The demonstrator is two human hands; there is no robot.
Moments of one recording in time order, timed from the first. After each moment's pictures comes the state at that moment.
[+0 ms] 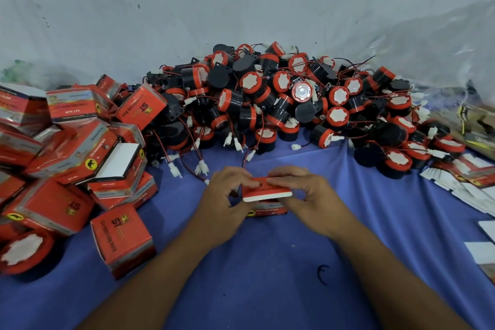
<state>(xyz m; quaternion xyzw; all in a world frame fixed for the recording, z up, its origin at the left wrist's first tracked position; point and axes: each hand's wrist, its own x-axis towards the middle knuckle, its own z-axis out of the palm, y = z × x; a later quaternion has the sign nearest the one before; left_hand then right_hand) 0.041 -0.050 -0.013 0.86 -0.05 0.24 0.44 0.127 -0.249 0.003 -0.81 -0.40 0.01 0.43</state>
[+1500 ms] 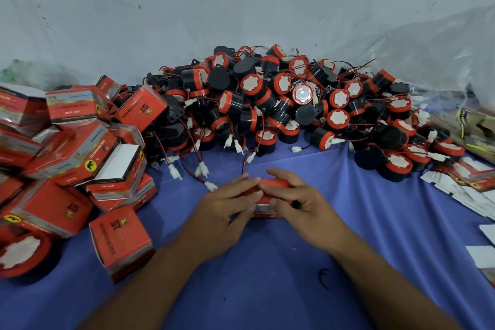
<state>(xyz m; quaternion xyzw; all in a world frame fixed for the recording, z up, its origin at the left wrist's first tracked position) 0.031 -0.043 -0.023 0.89 -0.17 0.30 0.31 0.109 -0.239 -0.003 -0.76 -0.38 0.06 0.52</state>
